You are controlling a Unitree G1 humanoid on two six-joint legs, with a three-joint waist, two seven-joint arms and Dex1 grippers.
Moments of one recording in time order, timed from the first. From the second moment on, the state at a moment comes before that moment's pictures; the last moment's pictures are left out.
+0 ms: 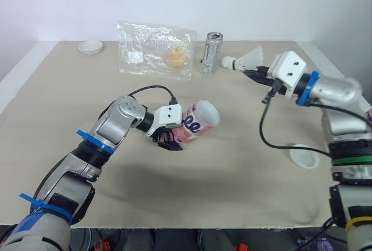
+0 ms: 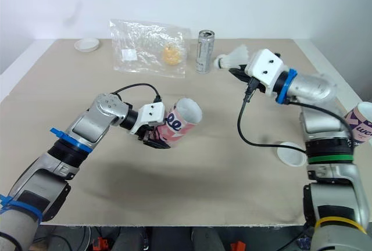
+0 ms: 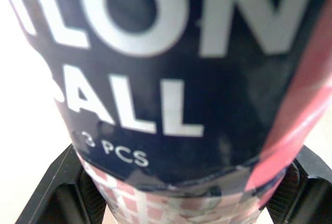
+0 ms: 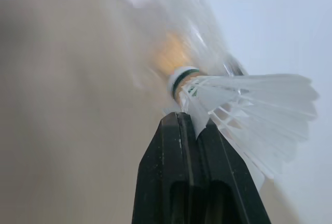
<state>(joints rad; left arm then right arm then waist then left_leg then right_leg) -0.87 0.48 -0.43 0.28 0.00 0.35 -1.32 -0.84 -0.81 0.02 0.23 0.14 -0.11 1.05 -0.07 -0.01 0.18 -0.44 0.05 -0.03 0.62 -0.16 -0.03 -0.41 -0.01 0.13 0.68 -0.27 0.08</state>
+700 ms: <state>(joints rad) -0.87 0.47 -0.43 0.29 0.00 0.33 -1.32 -0.72 -0.94 0.05 -0.18 0.28 -0.08 1.37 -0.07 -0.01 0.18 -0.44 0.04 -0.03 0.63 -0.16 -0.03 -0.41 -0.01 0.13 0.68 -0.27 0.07</state>
